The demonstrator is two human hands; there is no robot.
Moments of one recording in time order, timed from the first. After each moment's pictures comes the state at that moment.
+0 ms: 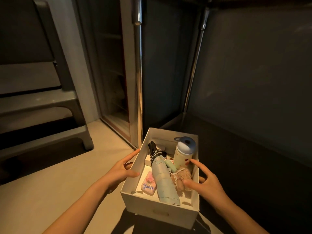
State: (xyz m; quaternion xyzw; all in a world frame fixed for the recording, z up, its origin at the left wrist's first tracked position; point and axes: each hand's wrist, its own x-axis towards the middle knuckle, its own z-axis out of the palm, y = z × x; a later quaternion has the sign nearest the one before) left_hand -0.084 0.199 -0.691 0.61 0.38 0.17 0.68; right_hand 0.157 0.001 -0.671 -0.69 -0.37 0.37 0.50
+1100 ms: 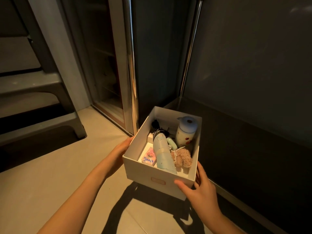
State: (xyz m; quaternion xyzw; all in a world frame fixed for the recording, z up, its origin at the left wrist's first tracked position) left_hand -0.064 0.205 -0.697 0.60 0.36 0.20 0.69; right_hand 0.114 -0.018 -0.735 -0.73 -0.31 0.30 0.53
